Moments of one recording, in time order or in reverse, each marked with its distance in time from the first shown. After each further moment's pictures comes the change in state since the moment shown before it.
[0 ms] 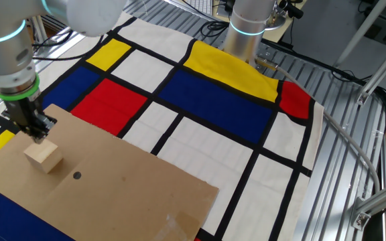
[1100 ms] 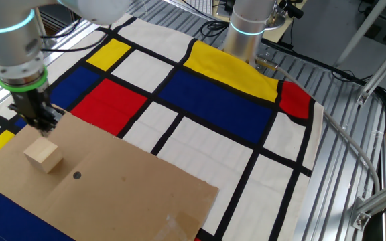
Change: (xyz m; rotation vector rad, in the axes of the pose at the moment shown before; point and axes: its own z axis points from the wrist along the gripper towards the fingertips) arm 0.028 0.007 -0.019 -0.003 0.006 -0.044
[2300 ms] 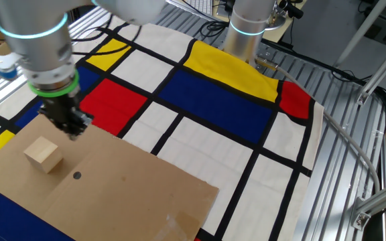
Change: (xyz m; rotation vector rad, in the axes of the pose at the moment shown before) arm 0.014 0.067 -0.013 -0.026 0.018 0.022
